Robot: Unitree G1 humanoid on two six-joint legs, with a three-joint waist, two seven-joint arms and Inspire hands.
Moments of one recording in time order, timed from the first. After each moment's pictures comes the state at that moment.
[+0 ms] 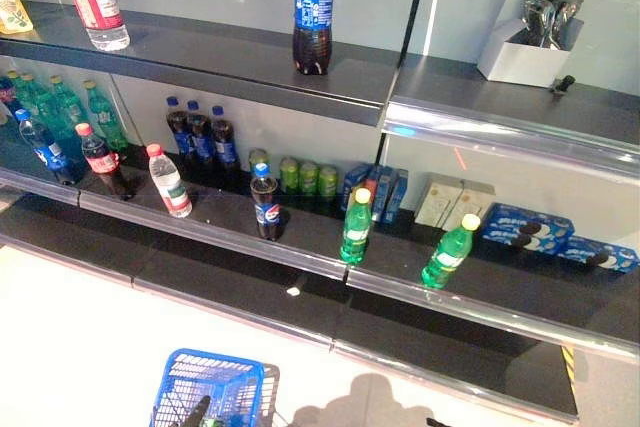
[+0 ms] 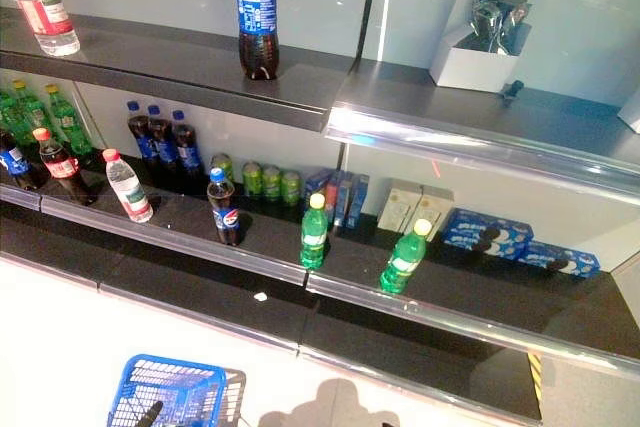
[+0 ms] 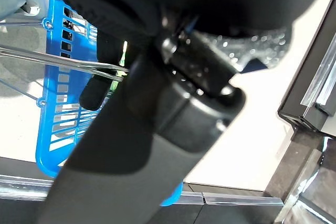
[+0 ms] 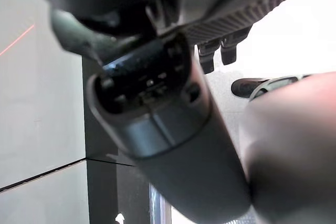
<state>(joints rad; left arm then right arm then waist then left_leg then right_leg) 0.07 0.16 0.24 1.28 -1.08 -0.26 0.11 0.07 -0.17 0.17 1.29 0.20 -0.10 -0.01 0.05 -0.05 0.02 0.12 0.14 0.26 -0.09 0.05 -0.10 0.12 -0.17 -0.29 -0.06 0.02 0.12</state>
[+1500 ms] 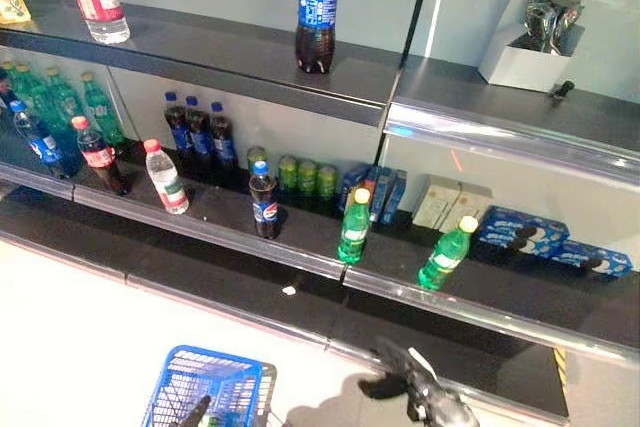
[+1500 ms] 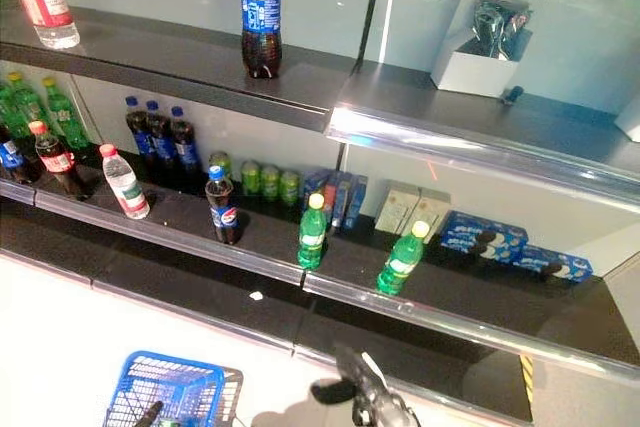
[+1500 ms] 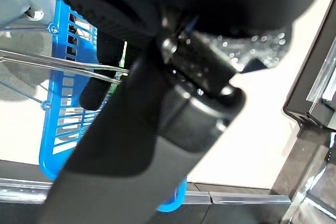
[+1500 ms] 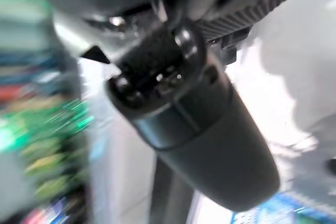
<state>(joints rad) 0.11 0.17 0.25 1.21 -1.04 -0.25 0.14 0.09 -0.25 0.43 0.61 0.20 -0.08 0.03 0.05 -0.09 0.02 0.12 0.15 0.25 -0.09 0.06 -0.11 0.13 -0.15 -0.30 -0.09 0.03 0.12</state>
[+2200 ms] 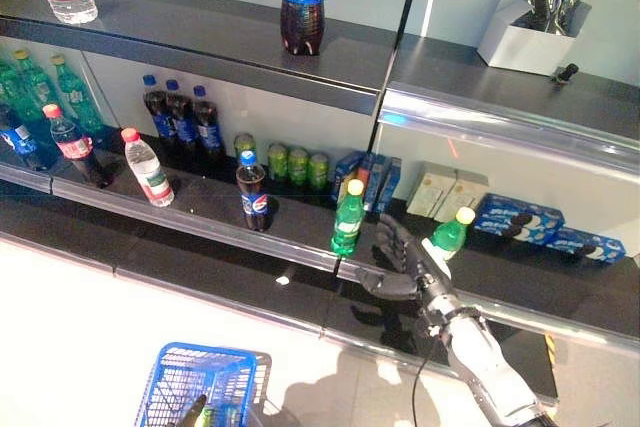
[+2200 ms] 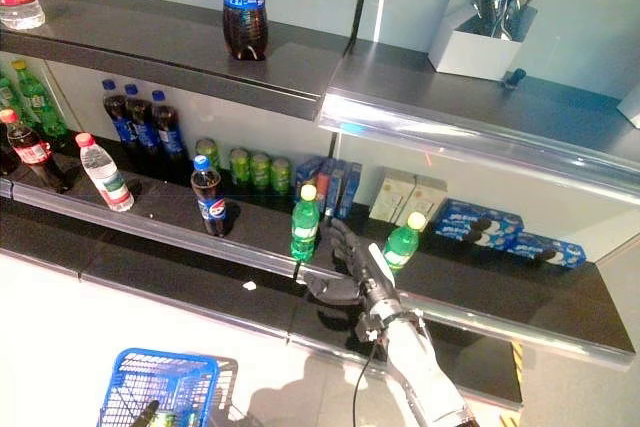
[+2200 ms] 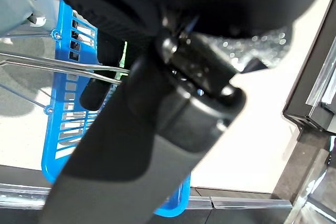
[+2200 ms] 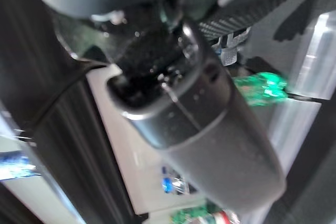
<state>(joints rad) 0.13 0.14 0.29 1.17 -1.04 -0.26 0.14 0.04 -0.40 0.33 0.01 0.24 -0.09 -0.10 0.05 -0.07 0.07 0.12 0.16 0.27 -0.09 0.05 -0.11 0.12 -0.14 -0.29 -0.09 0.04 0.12</state>
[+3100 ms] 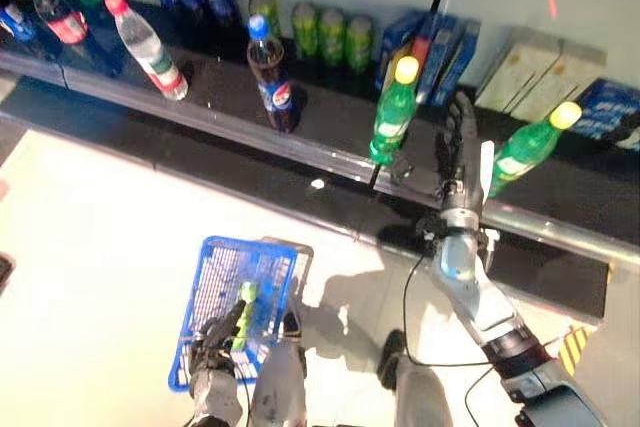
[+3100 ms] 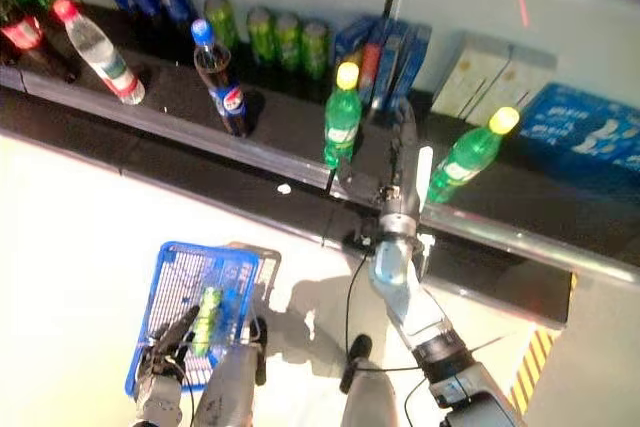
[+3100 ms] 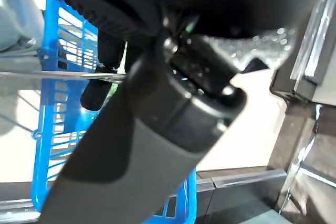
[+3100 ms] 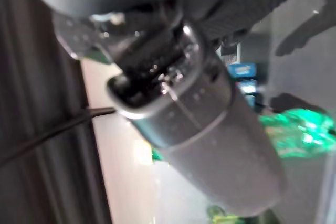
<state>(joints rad) -0.11 0.10 0.08 0.95 -1.05 -0.29 0.18 -0.43 -0.40 0.36 0.09 0.16 -0.05 -0.70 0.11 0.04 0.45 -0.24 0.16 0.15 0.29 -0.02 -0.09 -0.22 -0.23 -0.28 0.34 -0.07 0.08</state>
